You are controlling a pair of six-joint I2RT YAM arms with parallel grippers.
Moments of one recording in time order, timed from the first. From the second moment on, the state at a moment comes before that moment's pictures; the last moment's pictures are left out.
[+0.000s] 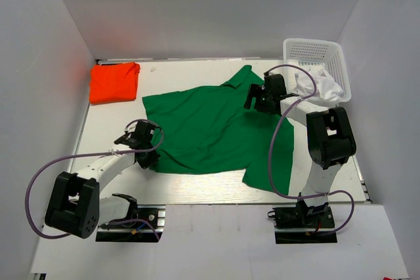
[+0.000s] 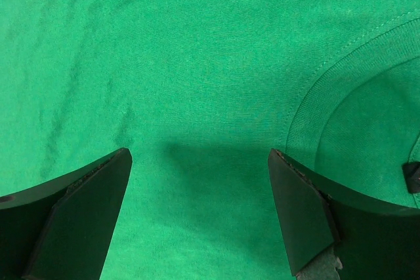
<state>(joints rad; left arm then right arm) -0.30 1.21 0.56 -0.55 -0.16 -0.84 0.29 1.86 1.16 -0.12 -0.08 0.39</state>
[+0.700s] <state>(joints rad) -0.30 1.00 0.72 -0.91 -0.08 -0.91 0.29 1.86 1.16 -0.15 -0.08 0.39</state>
